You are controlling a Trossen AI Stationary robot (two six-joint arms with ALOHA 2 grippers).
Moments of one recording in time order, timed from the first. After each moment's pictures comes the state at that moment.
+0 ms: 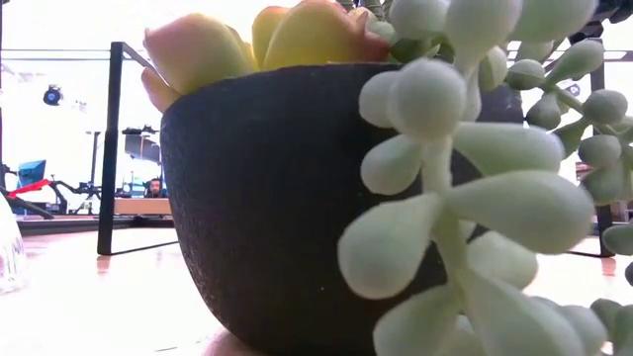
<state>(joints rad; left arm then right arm) -1.11 1.20 0.97 -0.87 -0.20 -1.45 -0.17 0.24 0.78 -0.83 0.07 0.05</state>
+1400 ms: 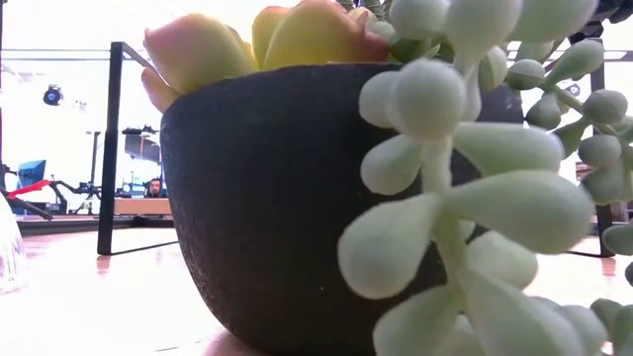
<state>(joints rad) -1.06 1.20 1.02 -1.02 -0.41 -1.56 -0.17 0.24 0.78 -0.83 0.07 0.05</state>
